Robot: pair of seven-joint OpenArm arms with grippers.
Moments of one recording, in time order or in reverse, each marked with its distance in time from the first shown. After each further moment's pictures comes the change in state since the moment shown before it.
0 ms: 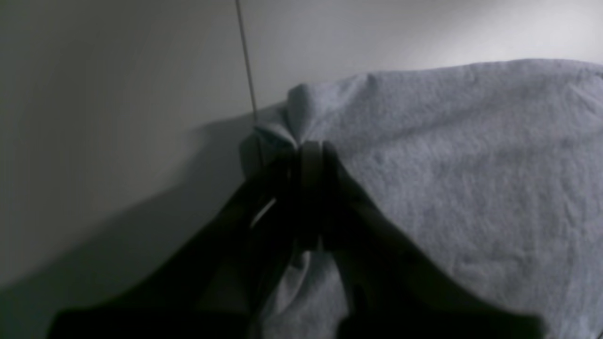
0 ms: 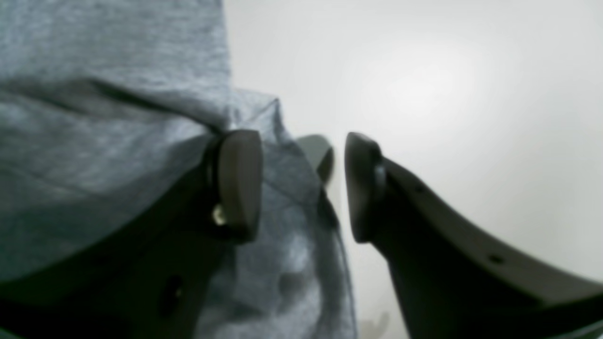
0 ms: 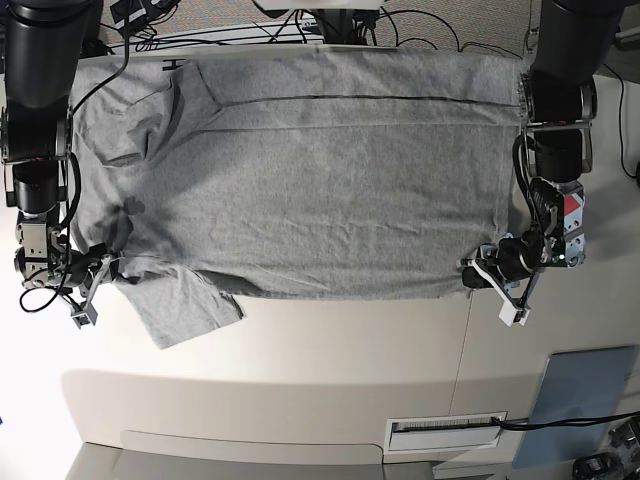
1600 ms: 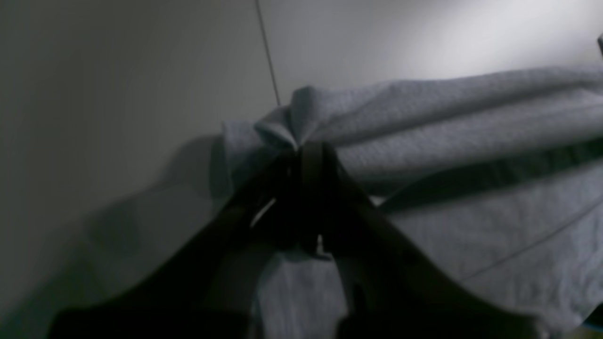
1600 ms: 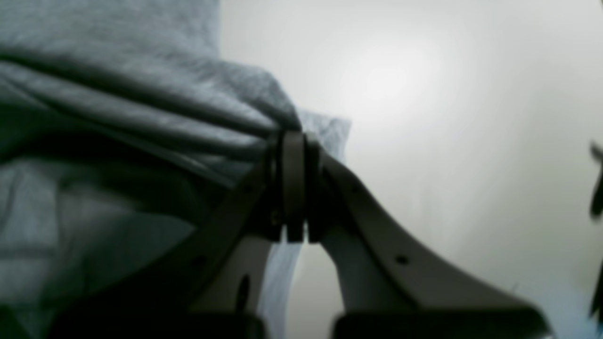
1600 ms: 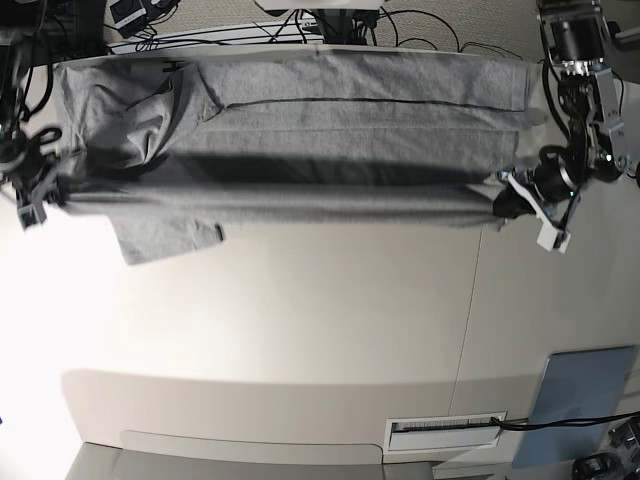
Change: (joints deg) left arm 32.9 -4.1 -14.4 45.0 -14.6 -0.2 16.6; right arm -61.4 6.3 44.2 71.3 8.8 -6.2 -13.0
